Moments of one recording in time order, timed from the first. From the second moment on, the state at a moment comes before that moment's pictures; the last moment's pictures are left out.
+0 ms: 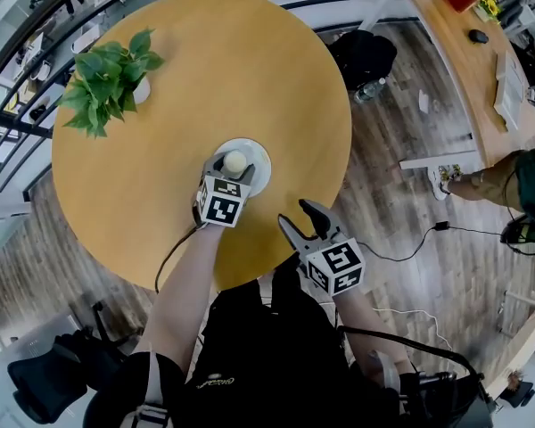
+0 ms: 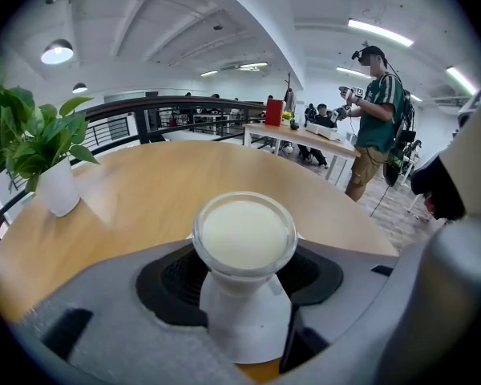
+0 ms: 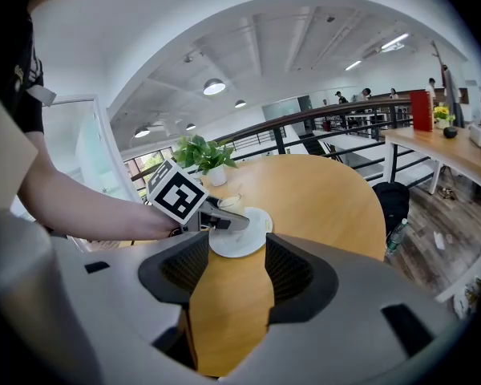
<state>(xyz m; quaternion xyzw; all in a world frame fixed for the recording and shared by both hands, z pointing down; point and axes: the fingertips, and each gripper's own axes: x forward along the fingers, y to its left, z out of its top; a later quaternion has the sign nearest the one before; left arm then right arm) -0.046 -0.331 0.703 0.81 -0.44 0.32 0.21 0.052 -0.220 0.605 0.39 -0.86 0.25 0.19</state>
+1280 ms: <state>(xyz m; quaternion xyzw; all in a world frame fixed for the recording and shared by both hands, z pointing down) -0.047 -0.331 0.702 0.81 -0.45 0.30 0.20 0.057 -0.212 0.605 0.39 -0.86 0.25 0.19</state>
